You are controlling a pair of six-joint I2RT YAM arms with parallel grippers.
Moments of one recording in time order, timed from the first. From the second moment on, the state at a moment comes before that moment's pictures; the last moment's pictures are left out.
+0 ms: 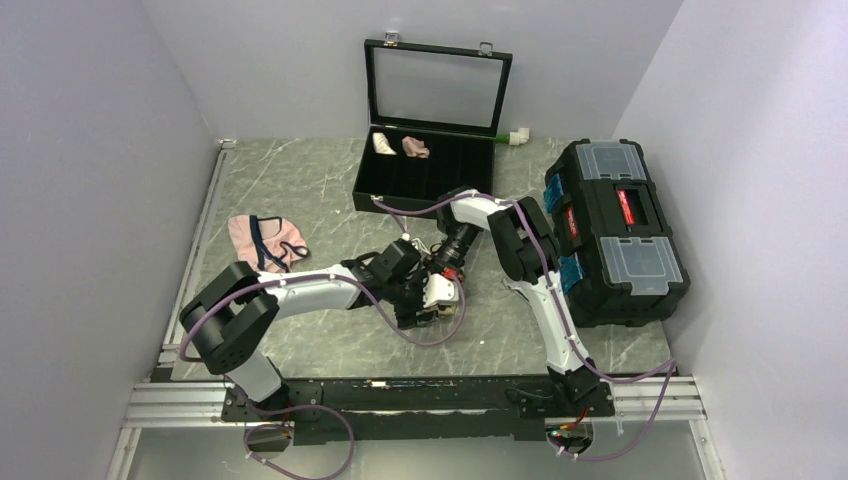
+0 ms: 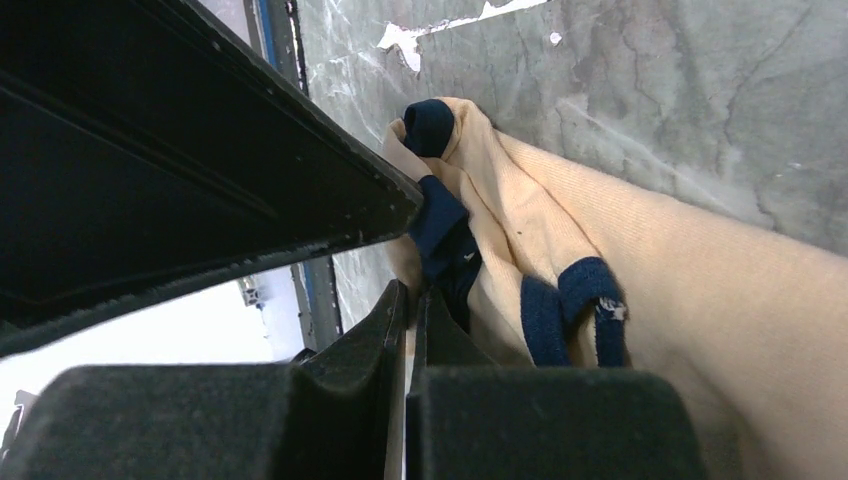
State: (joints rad) left arm -0.88 1.59 0.86 -0.15 0.42 0.56; right arm 0.52 2.45 1.77 -1.54 -0.92 -1.02
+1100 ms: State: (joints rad) left arm -0.92 1.69 0.88 -0.09 0.31 0.61; right arm 0.52 2.45 1.77 -1.54 -0.92 -1.01
